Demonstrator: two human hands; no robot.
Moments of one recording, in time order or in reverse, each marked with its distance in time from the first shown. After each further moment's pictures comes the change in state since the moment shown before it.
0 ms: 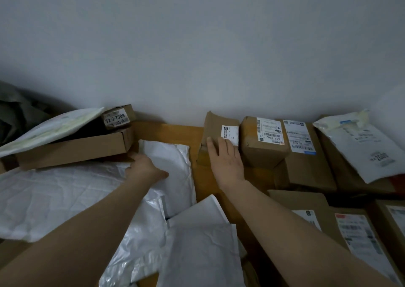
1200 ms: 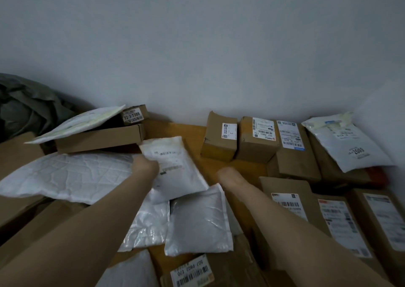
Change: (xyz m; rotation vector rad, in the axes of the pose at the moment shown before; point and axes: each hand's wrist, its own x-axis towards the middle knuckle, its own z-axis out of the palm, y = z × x) left_hand -0.048 -0.027 -0.019 -0.546 0.088 -0.018; right_hand -0.054 -0.003 -0.022 0.974 -0.518 0.605
